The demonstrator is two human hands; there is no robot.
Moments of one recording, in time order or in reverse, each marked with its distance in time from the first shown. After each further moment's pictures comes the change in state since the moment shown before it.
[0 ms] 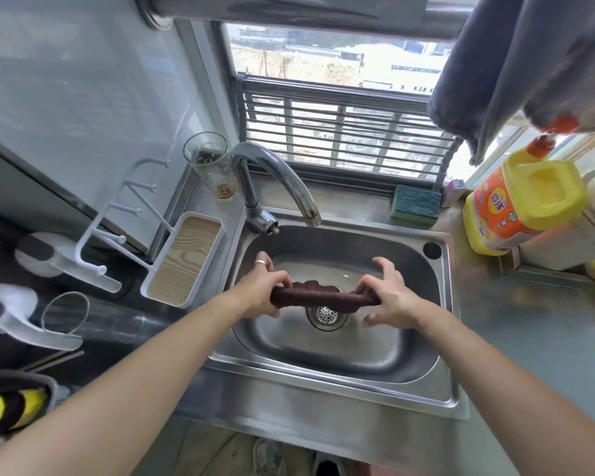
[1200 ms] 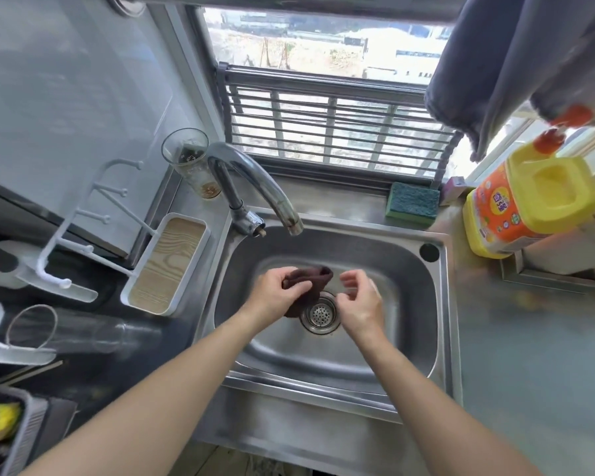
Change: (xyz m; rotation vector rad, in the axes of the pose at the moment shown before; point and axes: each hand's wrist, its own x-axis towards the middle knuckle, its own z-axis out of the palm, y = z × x) left_hand 0.025 0.051 0.037 -0.720 0.281 -0.048; right_hand 0.012 -0.050 0.049 0.663 0.601 0.166
